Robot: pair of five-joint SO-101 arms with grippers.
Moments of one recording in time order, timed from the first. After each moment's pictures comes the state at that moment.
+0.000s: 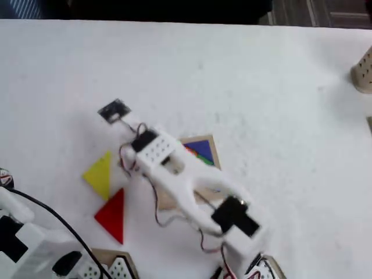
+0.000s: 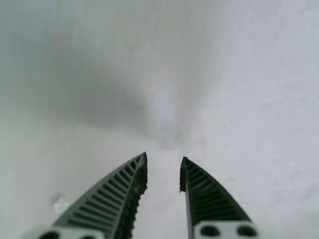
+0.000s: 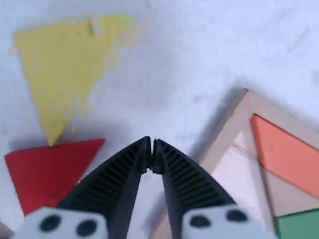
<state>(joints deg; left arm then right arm) -60.8 1.1 26.8 62.0 15.7 -51.7 11.3 13.4 56.8 -6.2</state>
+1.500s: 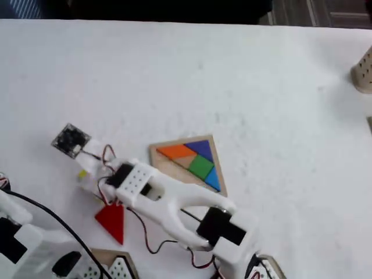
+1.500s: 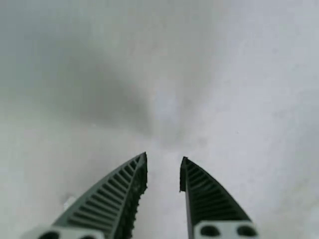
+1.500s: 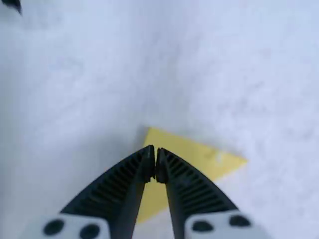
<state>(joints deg) -63.1 1.1 26.8 62.0 15.7 -62.2 16.3 16.1 23.0 2.9</state>
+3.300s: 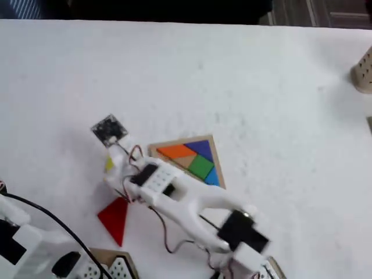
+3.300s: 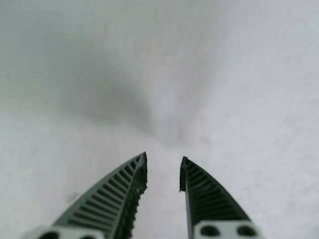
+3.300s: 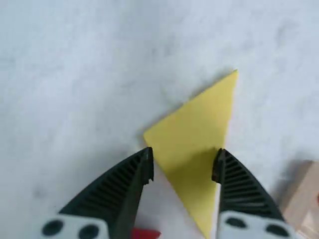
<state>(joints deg) -65.0 1.1 26.8 62.0 15.7 -55.9 11.0 27.8 24.8 -11.7</state>
